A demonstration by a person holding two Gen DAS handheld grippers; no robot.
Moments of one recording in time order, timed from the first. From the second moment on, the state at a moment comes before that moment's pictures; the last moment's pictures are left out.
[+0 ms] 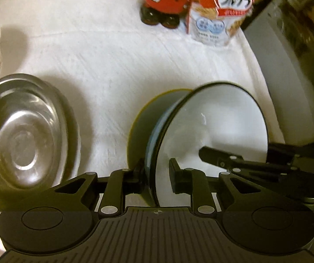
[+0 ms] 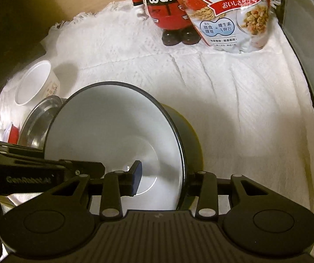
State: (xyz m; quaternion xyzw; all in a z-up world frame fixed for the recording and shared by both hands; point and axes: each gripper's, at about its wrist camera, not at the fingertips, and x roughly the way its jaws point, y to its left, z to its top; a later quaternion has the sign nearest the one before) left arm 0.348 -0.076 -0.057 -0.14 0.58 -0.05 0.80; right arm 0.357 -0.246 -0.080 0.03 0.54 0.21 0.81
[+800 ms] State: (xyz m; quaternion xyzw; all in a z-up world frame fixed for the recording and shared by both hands) left arm 0.334 -0.045 -0.047 -0.14 0.54 -0.07 0.83; right arm 0.361 -0.261 -0.068 -0.01 0.48 0.13 0.87
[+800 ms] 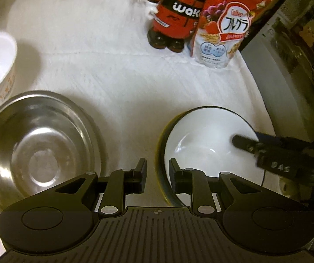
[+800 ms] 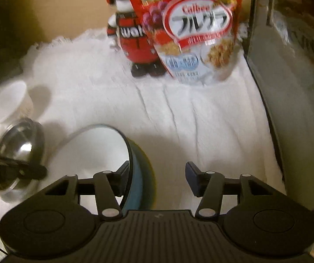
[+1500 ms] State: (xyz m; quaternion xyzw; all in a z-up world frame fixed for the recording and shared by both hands) left arm 0.360 -0.065 -0.077 -0.12 0.55 -0.08 0.82; right arm 0.369 -0.272 -0.123 0.16 0.56 0.20 0.79
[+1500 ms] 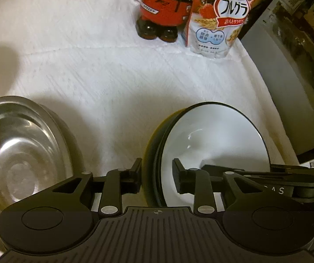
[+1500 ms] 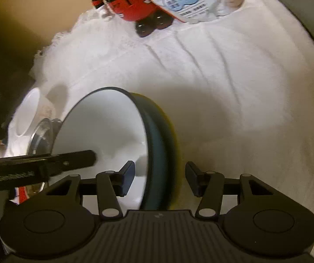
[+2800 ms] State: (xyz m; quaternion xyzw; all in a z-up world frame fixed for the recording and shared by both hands) left arm 0.373 0.008 -0.031 -0.17 0.50 -0.08 0.85; right arm 0.399 -0.199 -0.027 -0.02 0.42 0.15 0.89
